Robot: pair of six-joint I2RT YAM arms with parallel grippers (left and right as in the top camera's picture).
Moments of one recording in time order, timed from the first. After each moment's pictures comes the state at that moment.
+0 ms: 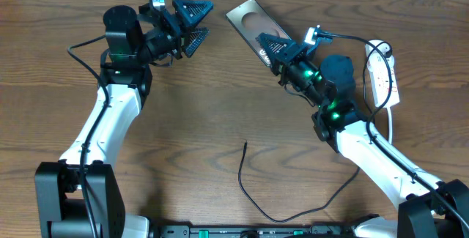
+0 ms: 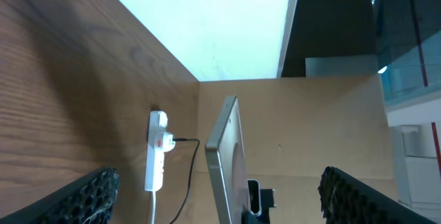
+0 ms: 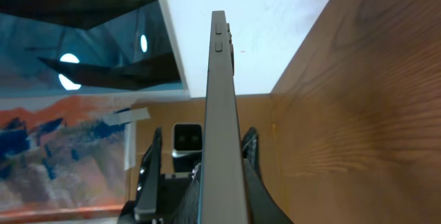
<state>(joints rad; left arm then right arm) -0.06 1.62 1.11 0.34 0.87 -1.33 0.40 1.48 0.82 0.64 -0.36 1.57</state>
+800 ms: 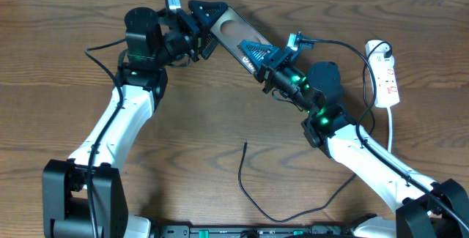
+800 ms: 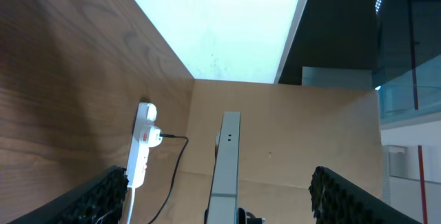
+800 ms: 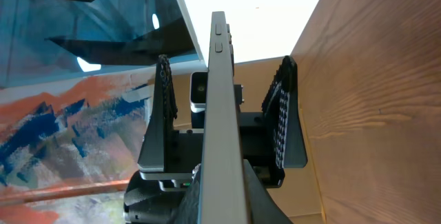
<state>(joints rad) -0.16 1.62 1.11 0.34 0.76 -1.45 0.49 1.48 0.82 0.68 -0.37 1.70</state>
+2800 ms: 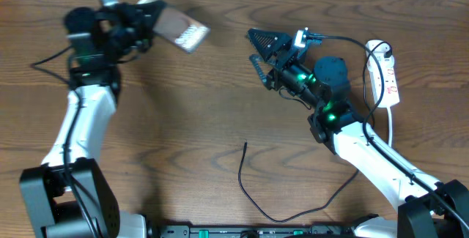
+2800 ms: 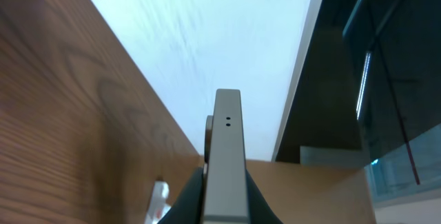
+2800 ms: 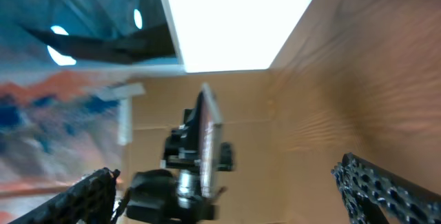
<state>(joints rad) 0.15 1.62 1.11 0.33 0.77 -1.41 0.43 1.48 0.83 0.61 -0.42 1.52</state>
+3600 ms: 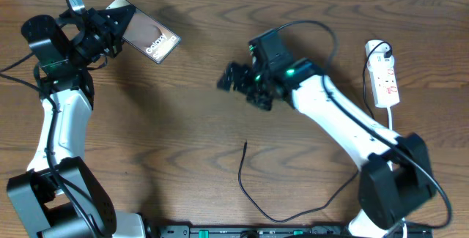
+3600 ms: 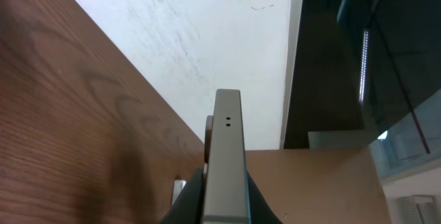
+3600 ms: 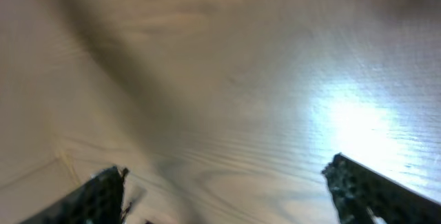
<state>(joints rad) 0.32 1.62 1.11 0.33 0.97 -1.27 0.58 1.83 1.40 -0.65 -0.38 0.95</state>
